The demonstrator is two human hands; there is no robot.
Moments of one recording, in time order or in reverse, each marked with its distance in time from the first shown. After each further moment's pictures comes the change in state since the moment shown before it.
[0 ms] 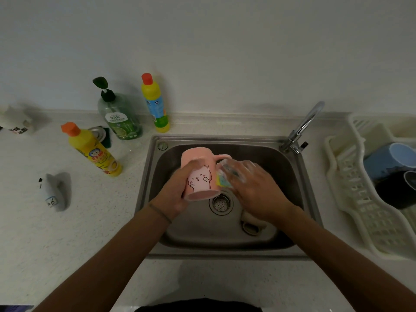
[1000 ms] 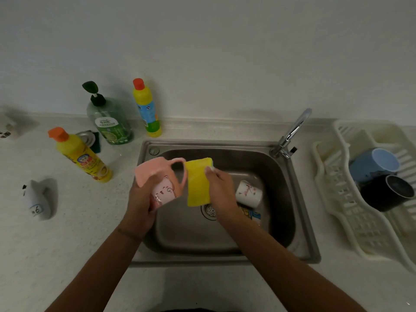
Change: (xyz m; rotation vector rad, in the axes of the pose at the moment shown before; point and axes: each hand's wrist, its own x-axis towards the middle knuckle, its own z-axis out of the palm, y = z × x) left_hand -0.014 -0.006 -0.057 0.109 0.186 0.411; right_hand 0.054 -0.069 0.009 1.333 0.104 1.114
